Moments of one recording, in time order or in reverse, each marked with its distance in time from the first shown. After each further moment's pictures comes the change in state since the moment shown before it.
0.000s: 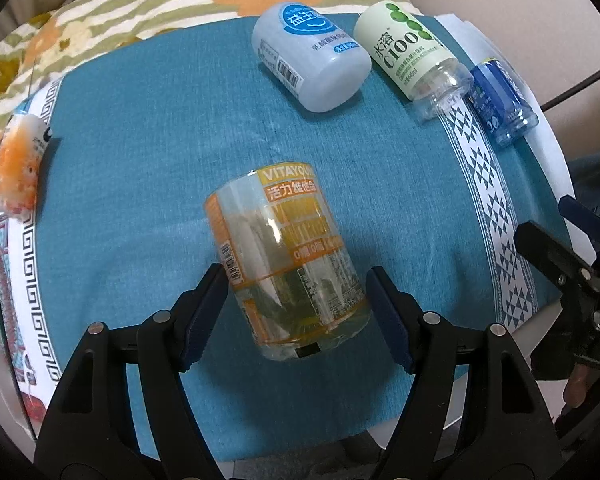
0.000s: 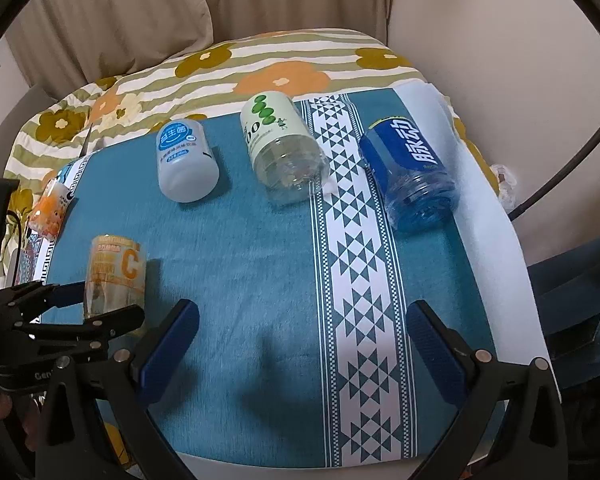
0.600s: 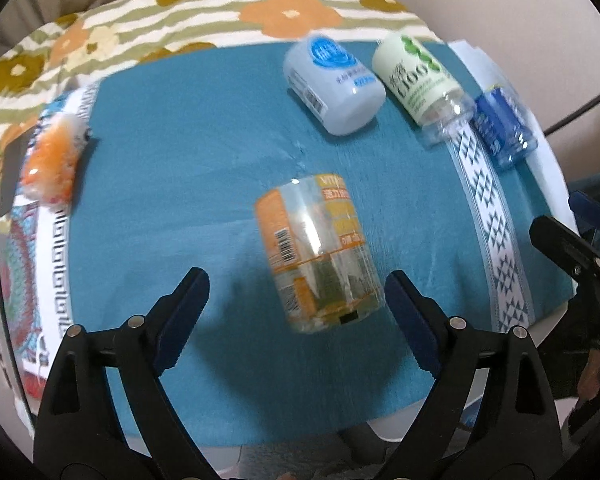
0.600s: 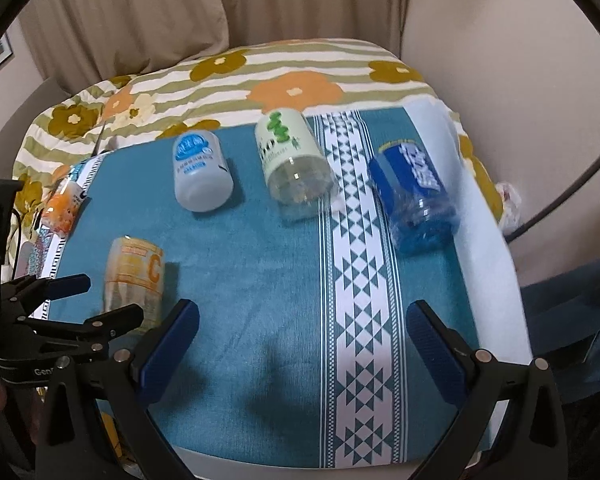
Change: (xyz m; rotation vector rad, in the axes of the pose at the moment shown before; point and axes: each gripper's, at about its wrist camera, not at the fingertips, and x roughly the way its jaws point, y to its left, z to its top) left arm -0.036 0.009 -0.009 -0.060 -0.077 0.060; right arm -0.020 0.004 0.013 -0.070 -0.040 0.028
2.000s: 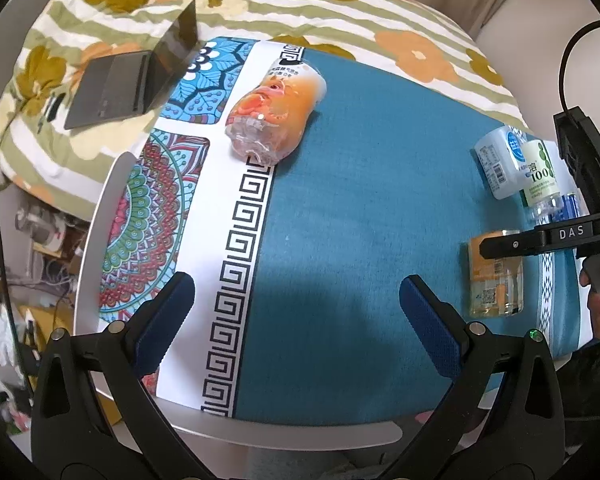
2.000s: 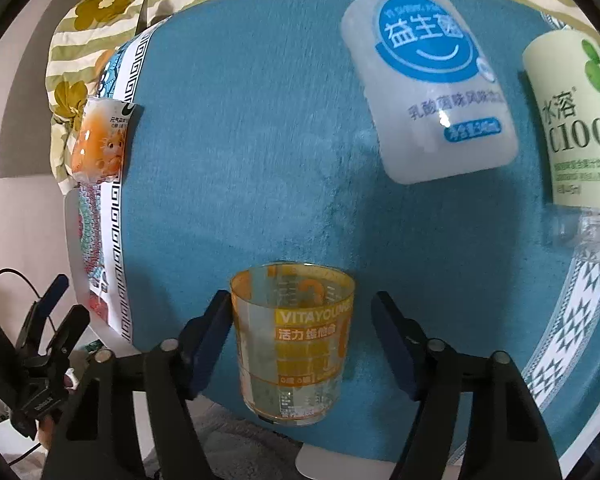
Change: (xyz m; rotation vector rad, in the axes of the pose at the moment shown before) left arm -0.037 0.181 -0.031 -0.314 -0.030 0.078; right arm 0.147 0.131 0.062 -0.047 0.701 0.345
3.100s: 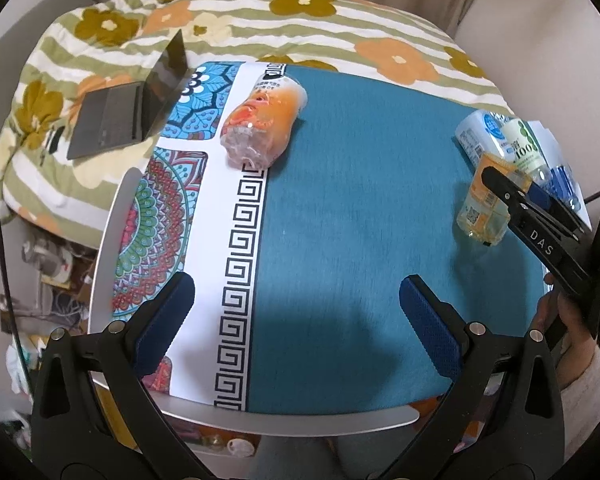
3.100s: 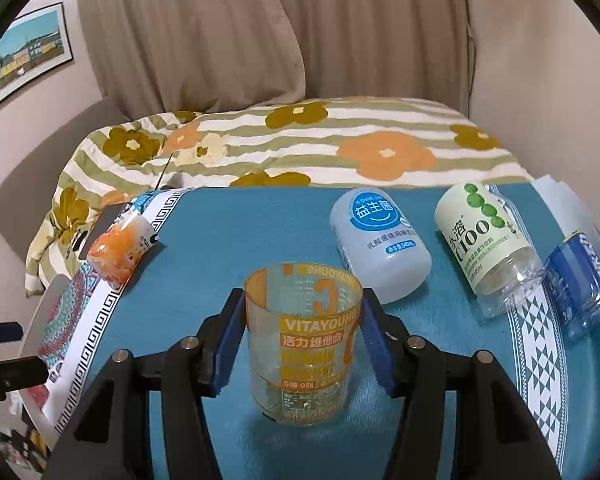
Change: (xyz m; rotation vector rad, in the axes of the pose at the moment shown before) left arm -0.020 -0.006 -0.023 0.108 -0.083 0.013; right arm -0.021 0.032 -0.084 -0.143 -0.919 -0.253
